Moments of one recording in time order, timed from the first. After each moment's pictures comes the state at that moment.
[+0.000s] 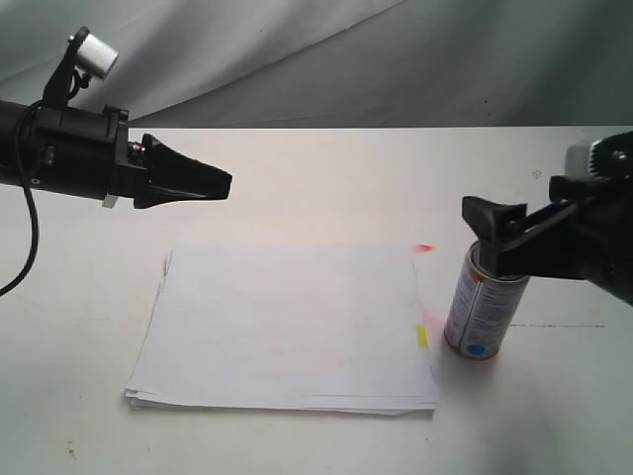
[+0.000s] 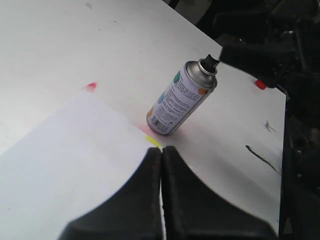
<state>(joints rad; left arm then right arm) 0.04 1.66 -1.02 -1.33 1.12 1.44 0.07 1.21 -0.40 0.01 -0.39 0.01</state>
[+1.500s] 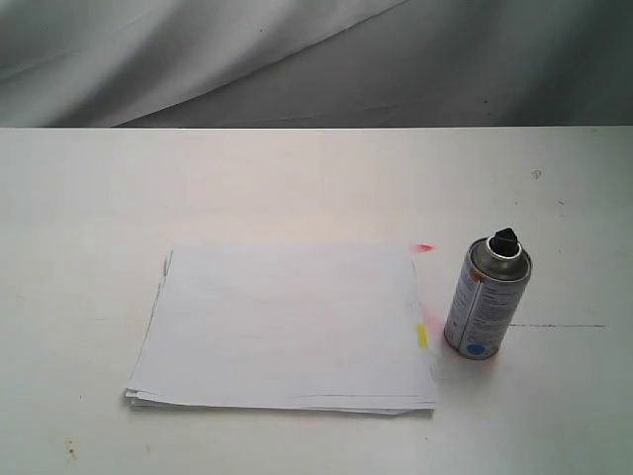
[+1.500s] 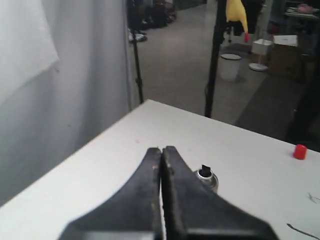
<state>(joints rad) 0.26 1.08 -1.13 -1.35 1.21 1.32 0.07 0.12 -0.40 0.03 0.25 0.00</state>
